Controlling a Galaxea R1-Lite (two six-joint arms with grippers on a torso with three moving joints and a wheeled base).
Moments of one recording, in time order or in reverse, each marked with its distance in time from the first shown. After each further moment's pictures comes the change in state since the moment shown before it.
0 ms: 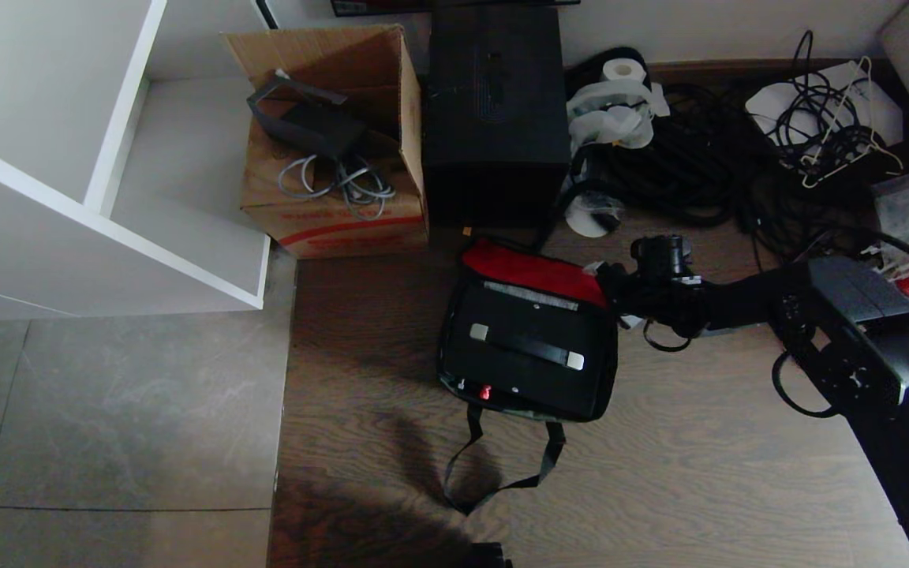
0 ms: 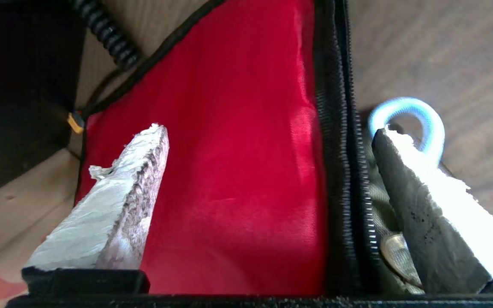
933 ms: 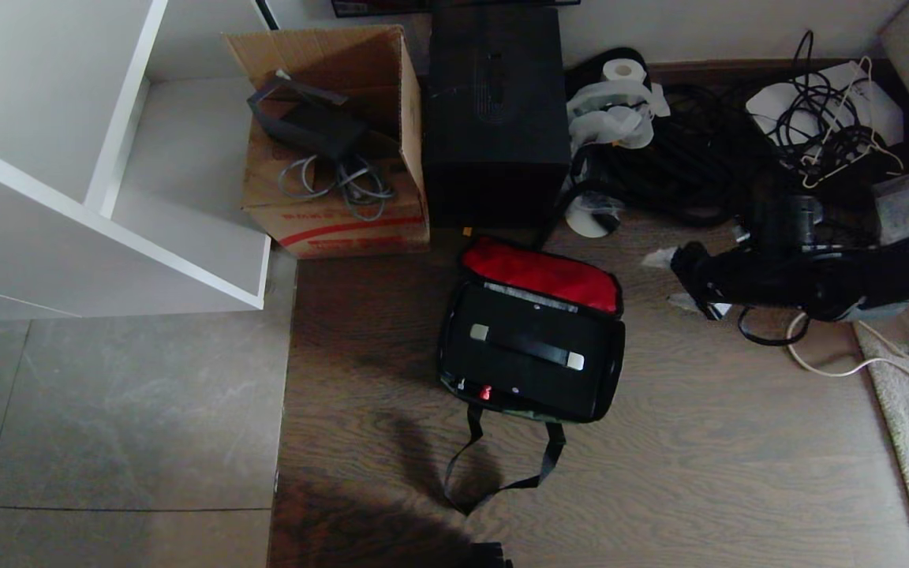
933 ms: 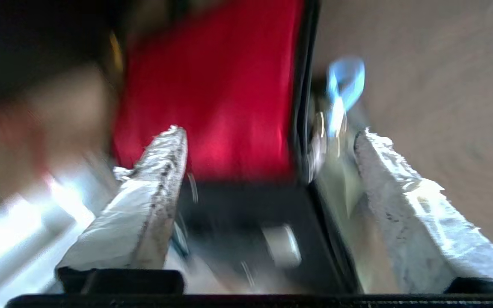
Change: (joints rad) left arm 0.000 0.000 0.000 0.000 0.000 0.000; right arm -0.149 -0.446 0.493 -0.010 0.229 -0.225
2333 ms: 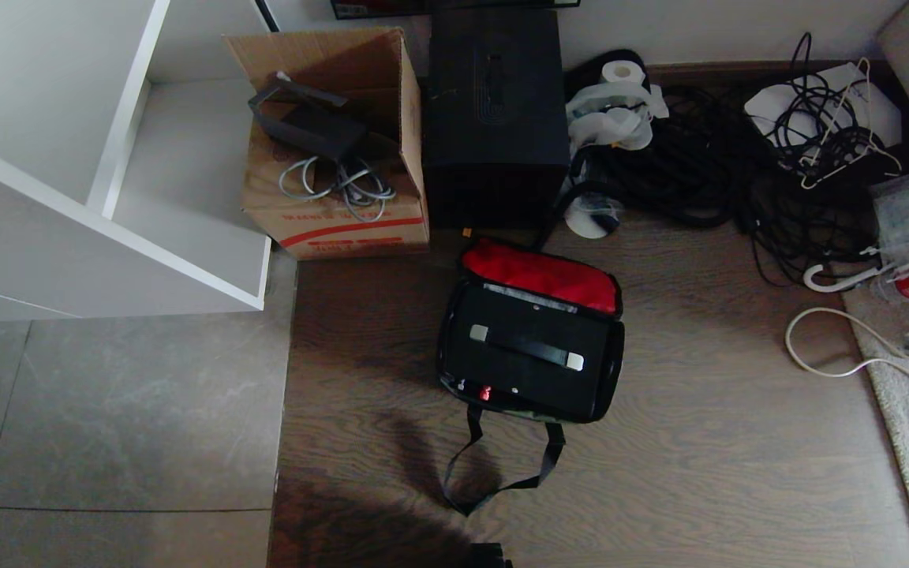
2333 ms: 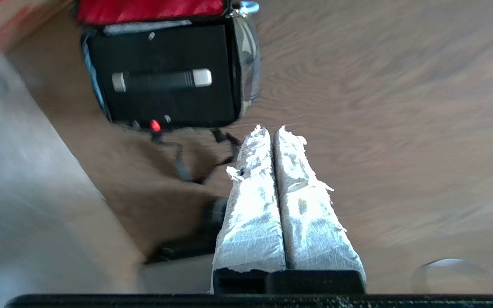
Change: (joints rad) left arm 0.000 0.000 0.000 0.000 0.000 0.000; right arm 0.044 -1.082 0.511 0.615 -0.253 -0.389
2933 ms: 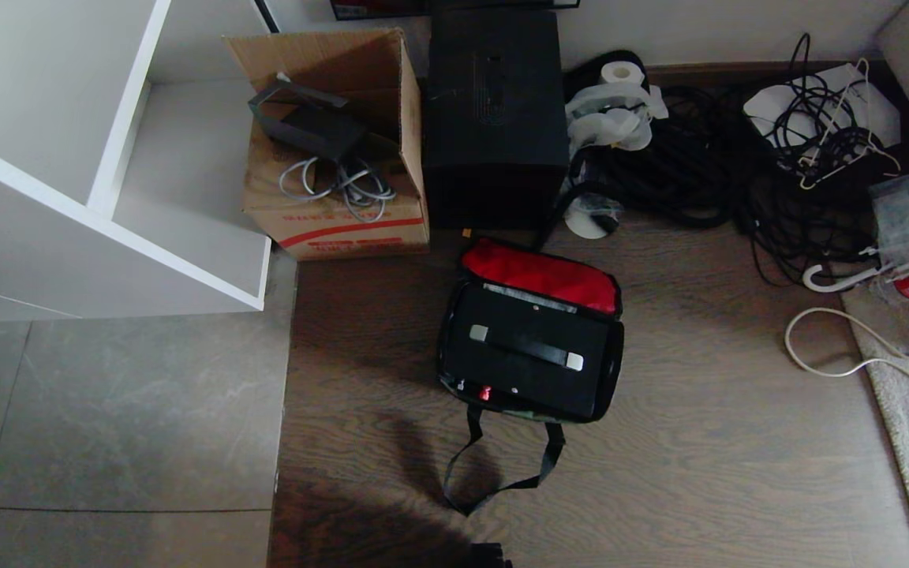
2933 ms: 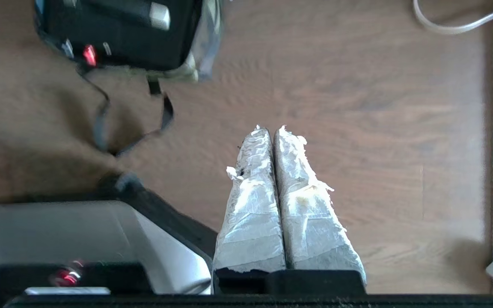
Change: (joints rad) left arm 0.000 0.000 0.000 0.000 0.000 0.000; right arm -0.035 -0.766 0.658 -0.123 -0.013 -0.389
